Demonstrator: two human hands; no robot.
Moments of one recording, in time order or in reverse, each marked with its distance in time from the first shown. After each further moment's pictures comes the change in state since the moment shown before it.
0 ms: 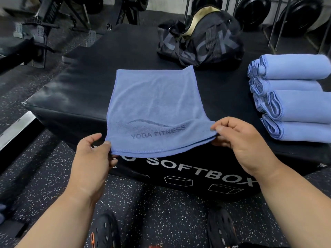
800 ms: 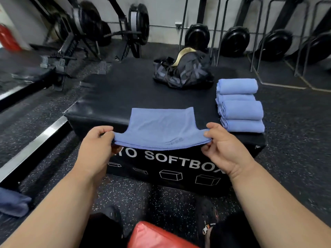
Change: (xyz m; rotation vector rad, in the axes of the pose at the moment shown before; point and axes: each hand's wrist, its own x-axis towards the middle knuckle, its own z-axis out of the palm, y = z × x) left_hand -0.137 0.101 -0.037 0.024 -0.095 0.128; right_hand -0.131 -0.081 -0.006 0.641 0.094 0.230
